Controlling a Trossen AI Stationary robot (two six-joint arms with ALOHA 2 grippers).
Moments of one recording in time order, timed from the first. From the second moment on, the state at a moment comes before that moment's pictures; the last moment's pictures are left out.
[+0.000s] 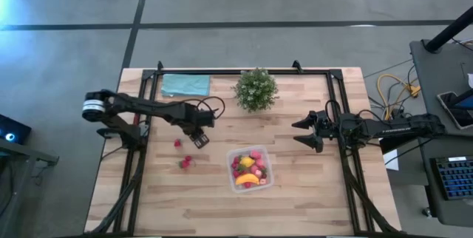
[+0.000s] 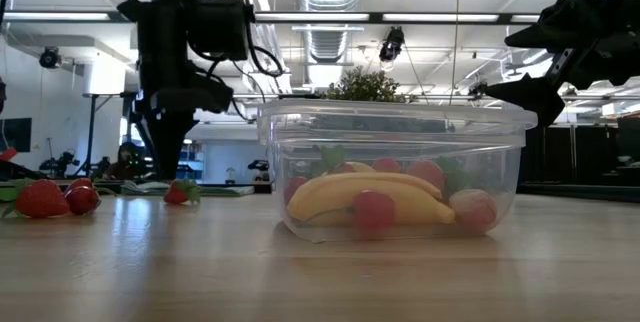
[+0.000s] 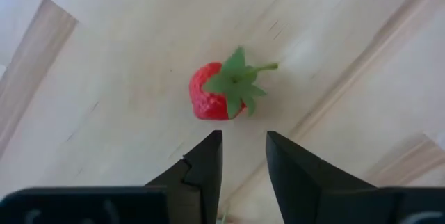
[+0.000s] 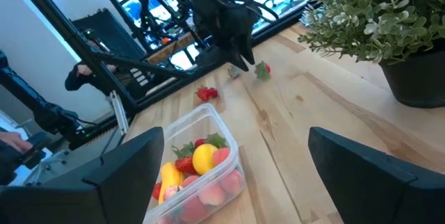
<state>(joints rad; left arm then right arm) 0.11 1.51 0.90 -0.84 -0.10 -0.56 0.02 0.33 0.01 0.21 0.03 0.52</state>
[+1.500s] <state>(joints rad) 0.09 1.44 0.87 -0.76 -0.18 0.30 0.02 0.33 0.01 0.21 0.03 0.52</state>
